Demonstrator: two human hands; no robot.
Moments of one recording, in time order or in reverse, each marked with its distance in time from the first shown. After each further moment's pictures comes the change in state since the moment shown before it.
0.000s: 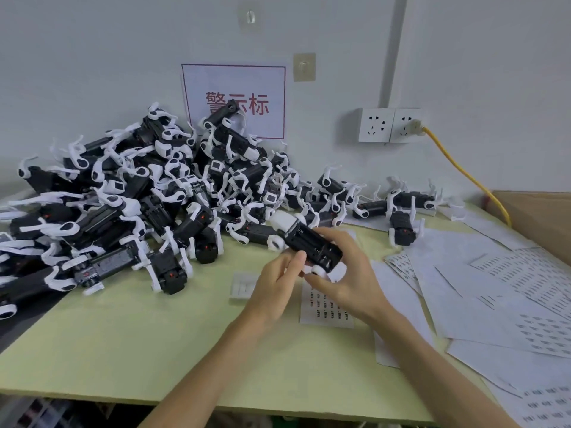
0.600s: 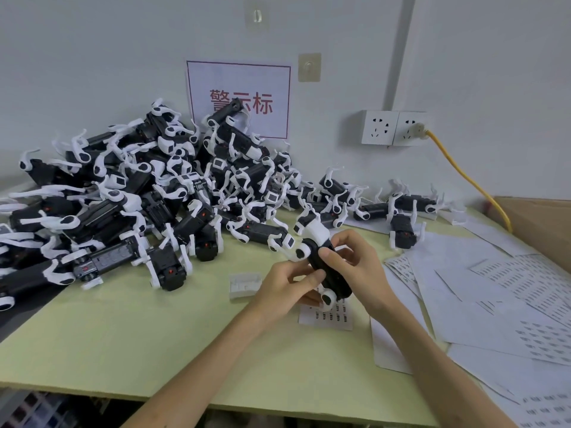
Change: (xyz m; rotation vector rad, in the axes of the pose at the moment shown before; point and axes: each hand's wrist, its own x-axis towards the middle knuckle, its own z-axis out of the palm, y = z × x) left_hand -0.001 0.003 0.004 -0.208 -0.221 -0.089; right_hand 0.009 -0.004 -0.010 0.333 0.020 0.321
